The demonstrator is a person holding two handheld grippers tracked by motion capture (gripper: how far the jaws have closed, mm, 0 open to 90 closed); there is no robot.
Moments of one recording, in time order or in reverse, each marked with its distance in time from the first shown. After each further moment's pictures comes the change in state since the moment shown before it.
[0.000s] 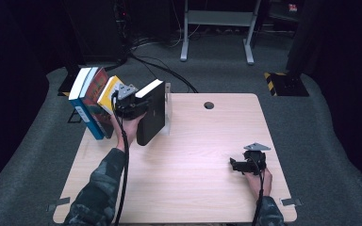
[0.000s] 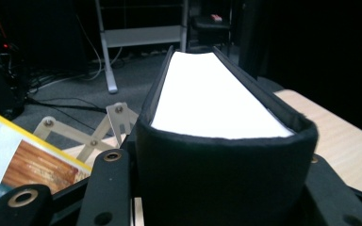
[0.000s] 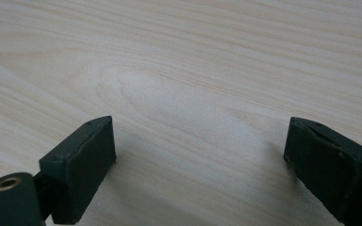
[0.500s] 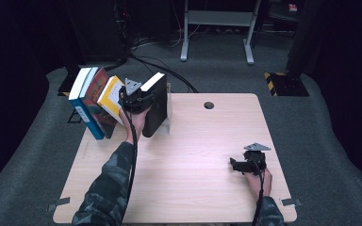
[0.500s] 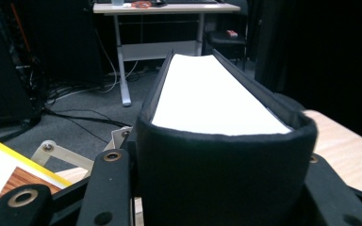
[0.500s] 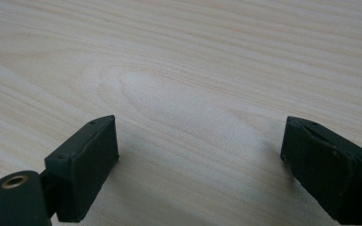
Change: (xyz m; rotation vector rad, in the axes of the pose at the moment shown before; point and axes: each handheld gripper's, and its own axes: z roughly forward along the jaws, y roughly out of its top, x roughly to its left) left arm 0.000 0.000 0.037 -0.074 0.077 -0.031; right arm 0.000 0.000 0.000 -0.008 0.001 -0.003
